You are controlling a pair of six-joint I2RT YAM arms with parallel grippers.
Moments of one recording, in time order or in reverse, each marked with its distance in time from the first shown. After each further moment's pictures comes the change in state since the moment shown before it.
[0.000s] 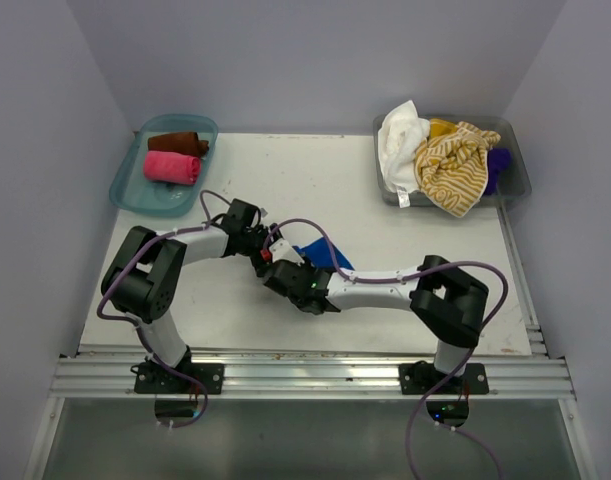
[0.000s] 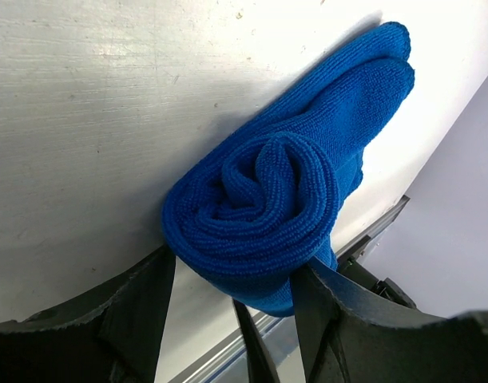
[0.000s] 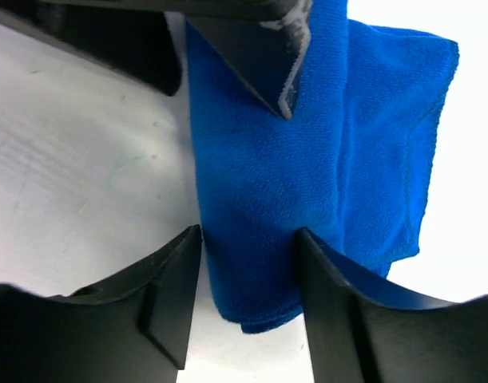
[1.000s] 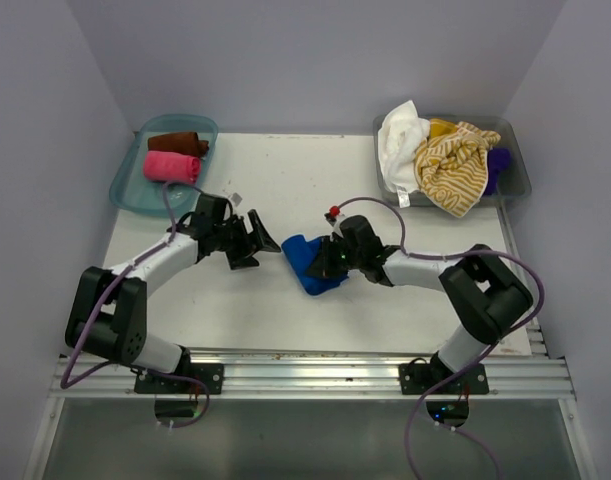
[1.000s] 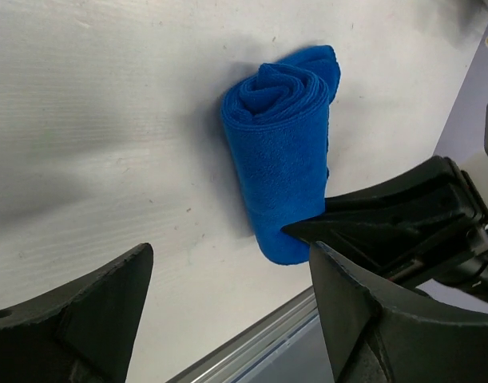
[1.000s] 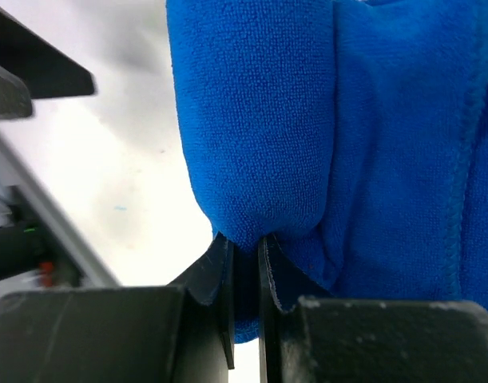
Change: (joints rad) left arm 0.129 -0.308 -0.065 -0.122 -0.062 0.147; right arm -0.463 -0.146 -0.325 0.527 -0.859 0.317
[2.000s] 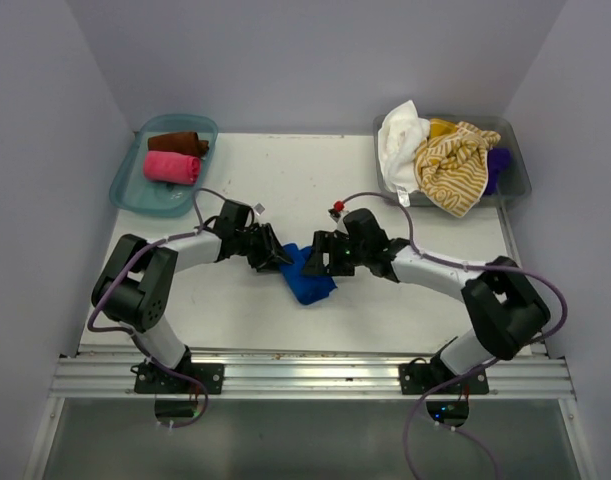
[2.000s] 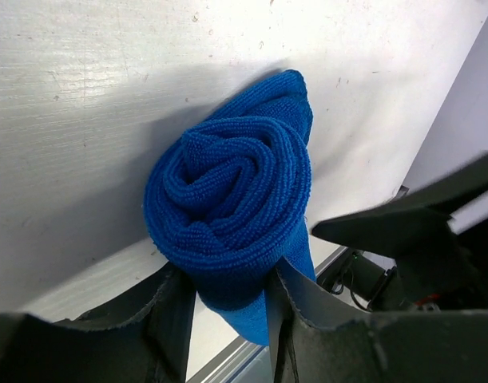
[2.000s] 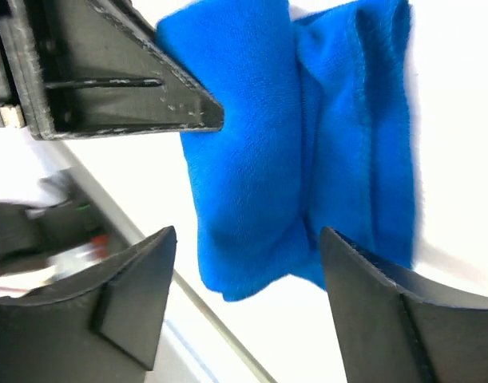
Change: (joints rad) left arm -0.110 0.233 0.006 0.198 0.083 -0.089; right arm -0.060 -0.072 0.000 -0.095 -0.137 0.082
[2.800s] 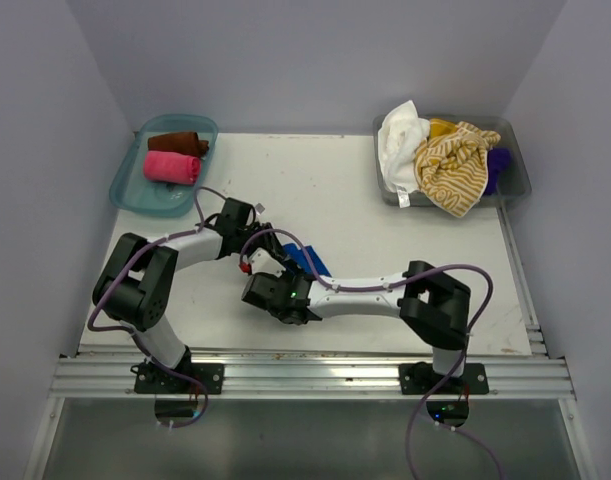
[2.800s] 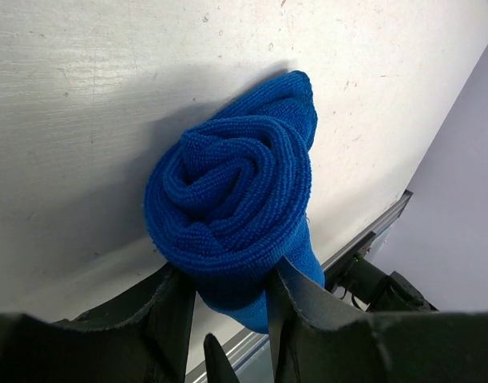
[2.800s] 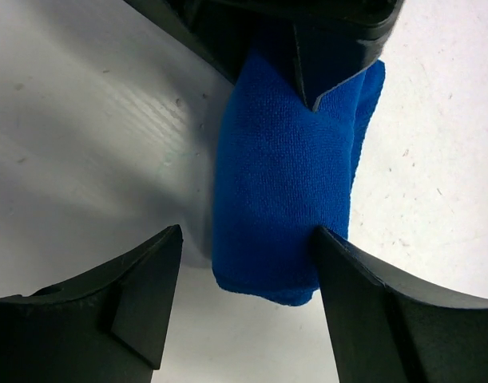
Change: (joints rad) left arm -0.004 0.008 0.033 -0.063 -0.019 -0.002; right arm 0.630 0.290 0.487 -0.579 1.100 -0.420
